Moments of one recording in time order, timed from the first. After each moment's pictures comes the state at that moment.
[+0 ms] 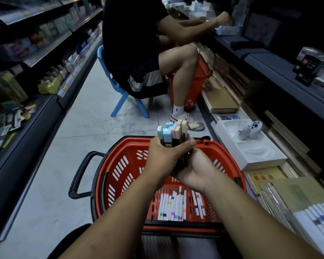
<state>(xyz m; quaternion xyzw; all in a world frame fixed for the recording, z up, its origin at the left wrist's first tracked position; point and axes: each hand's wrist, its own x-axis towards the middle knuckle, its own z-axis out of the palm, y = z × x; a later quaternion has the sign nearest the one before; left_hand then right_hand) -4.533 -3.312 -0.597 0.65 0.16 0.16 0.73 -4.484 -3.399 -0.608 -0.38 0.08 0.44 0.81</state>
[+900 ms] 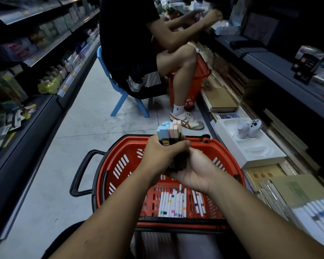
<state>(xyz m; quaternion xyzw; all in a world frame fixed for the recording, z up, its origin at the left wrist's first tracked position) -4.541 -3.297 -0.600 0.69 0.16 0.12 0.70 -4.492 -3.408 -0.612 -0.39 0.04 0.48 0.78</state>
